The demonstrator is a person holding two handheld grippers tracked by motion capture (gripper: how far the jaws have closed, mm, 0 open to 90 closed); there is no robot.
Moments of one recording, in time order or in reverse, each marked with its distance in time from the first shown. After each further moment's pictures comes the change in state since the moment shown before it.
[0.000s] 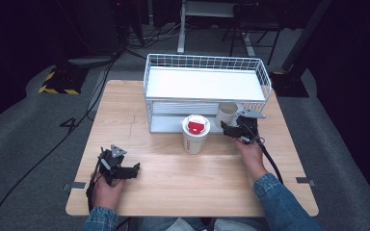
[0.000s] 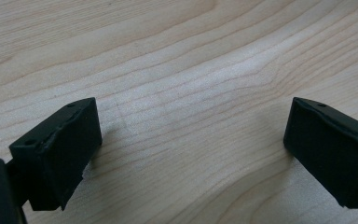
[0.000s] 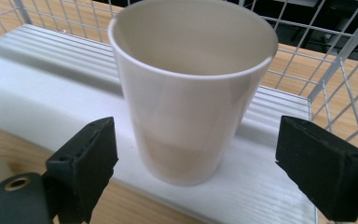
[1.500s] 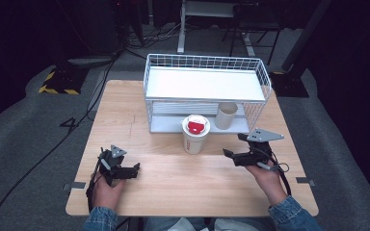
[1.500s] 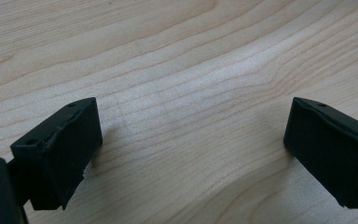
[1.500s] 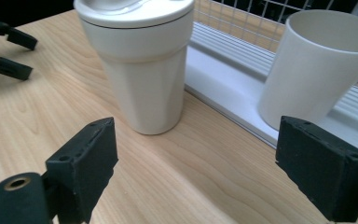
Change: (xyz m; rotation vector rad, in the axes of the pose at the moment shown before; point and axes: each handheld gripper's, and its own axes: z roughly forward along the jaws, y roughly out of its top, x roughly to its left) left arm -0.001 0.000 0.000 -0.001 0.000 -0.004; right arm 0.023 -0.019 -0.100 -0.008 0.377 -0.151
